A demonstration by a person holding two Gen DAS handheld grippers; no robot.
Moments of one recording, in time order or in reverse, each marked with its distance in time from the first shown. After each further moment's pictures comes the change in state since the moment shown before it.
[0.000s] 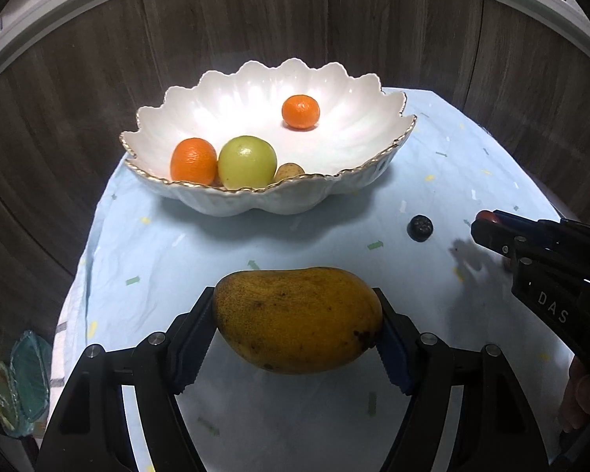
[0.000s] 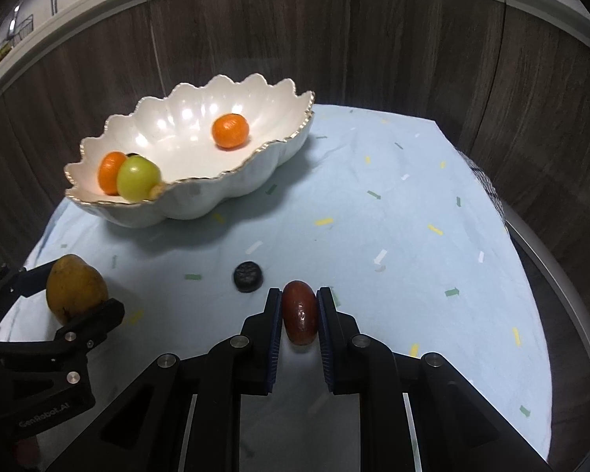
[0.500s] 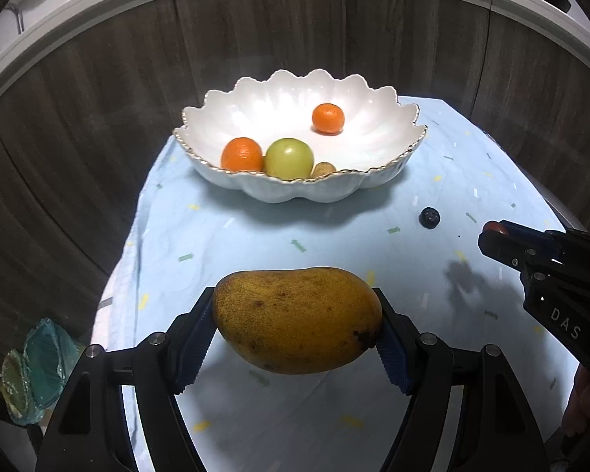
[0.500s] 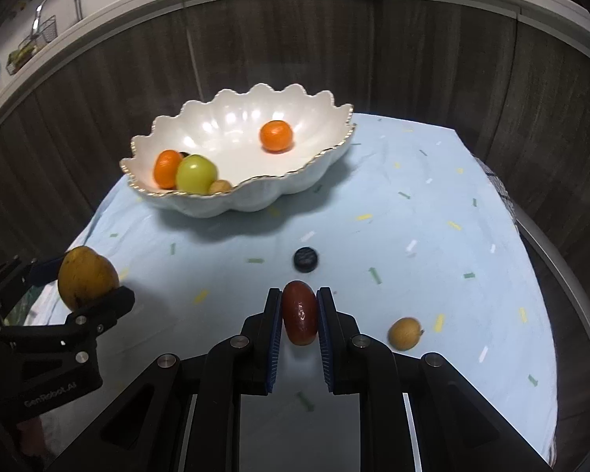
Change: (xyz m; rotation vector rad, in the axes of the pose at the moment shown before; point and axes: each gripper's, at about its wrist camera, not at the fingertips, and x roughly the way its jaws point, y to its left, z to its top) left arm -0.039 0.022 -0.016 -0.024 -0.010 0.045; right arm -0.037 0.030 -0.010 -0.021 -0.007 0.076
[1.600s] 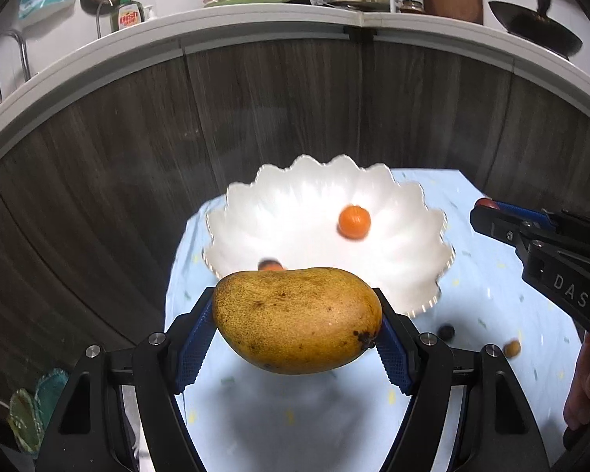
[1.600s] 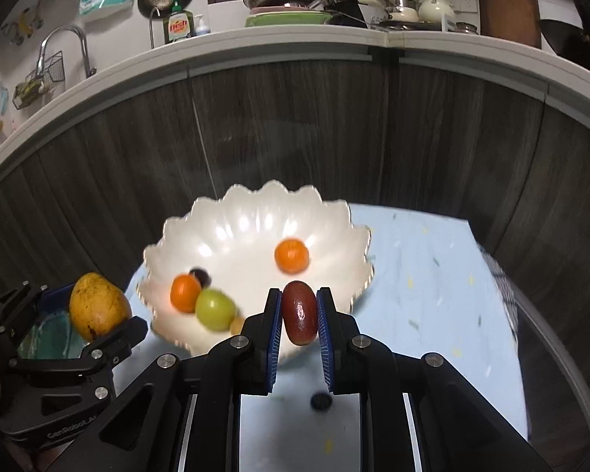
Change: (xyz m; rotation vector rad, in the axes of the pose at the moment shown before) left arm -0.008 0.032 0.103 -0.004 -0.140 0.010; right arm -0.005 0.011 0.118 -0.002 -0.164 0.018
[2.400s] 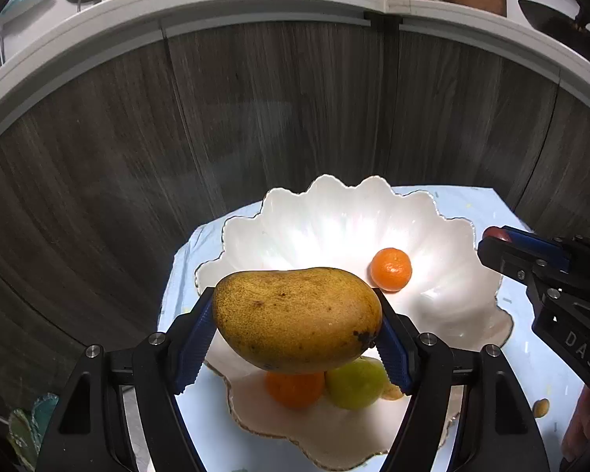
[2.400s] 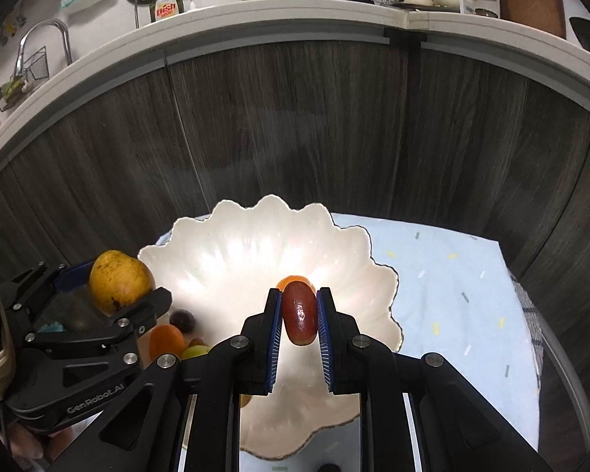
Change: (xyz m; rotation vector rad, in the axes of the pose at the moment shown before) left arm 0.085 0.015 0.054 0.000 0.045 -0.003; right arm 0.073 0.006 0.040 -0.001 0.073 -0.003
